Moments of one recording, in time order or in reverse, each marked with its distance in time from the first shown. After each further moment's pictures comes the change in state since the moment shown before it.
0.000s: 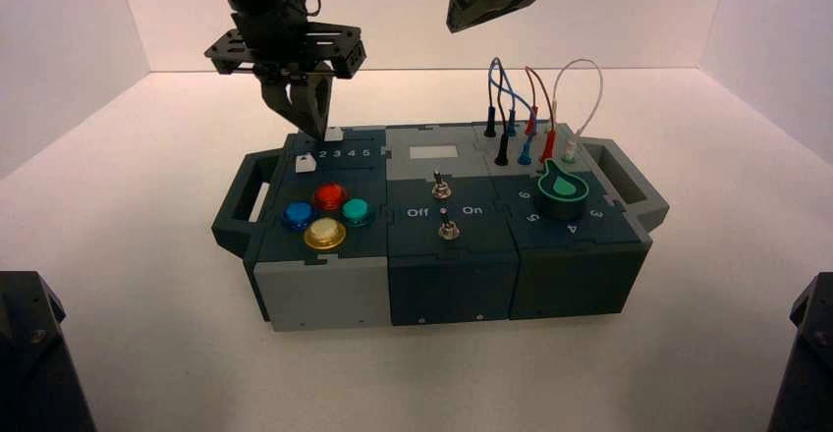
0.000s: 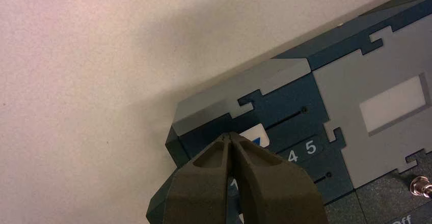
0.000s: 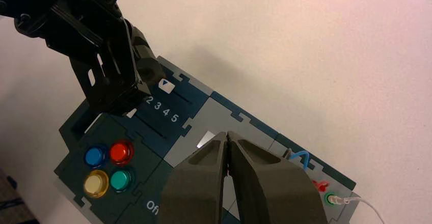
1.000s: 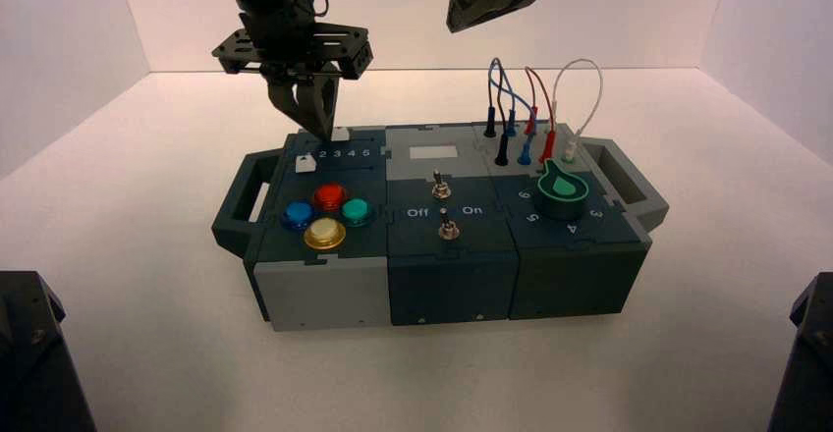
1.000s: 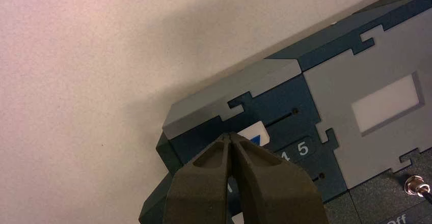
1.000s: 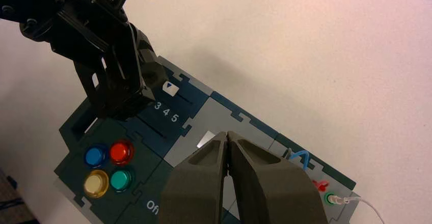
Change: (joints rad) left arm -0.017 0.015 -0.017 0.003 0.014 0.002; right arm 0.000 0.000 0.000 0.002 0.000 0.000
